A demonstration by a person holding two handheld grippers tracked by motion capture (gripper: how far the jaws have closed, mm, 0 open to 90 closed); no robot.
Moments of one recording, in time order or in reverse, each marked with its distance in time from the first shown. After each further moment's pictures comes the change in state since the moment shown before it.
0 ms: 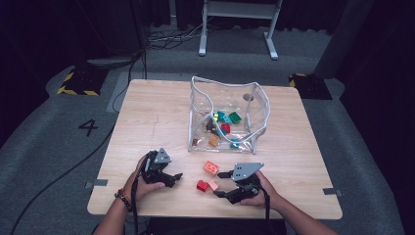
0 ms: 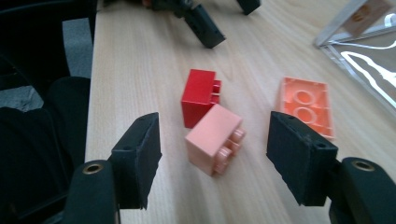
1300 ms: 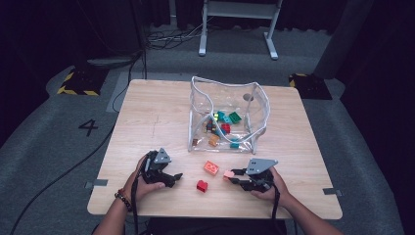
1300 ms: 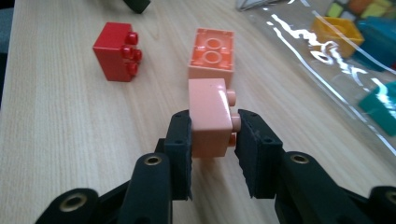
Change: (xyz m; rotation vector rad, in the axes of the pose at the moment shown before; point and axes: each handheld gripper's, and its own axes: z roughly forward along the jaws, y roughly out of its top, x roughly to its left) left arm 0.000 0.000 0.000 0.000 0.000 0.000; right arm -0.031 -0.029 -0.028 0.016 -0.165 0.019
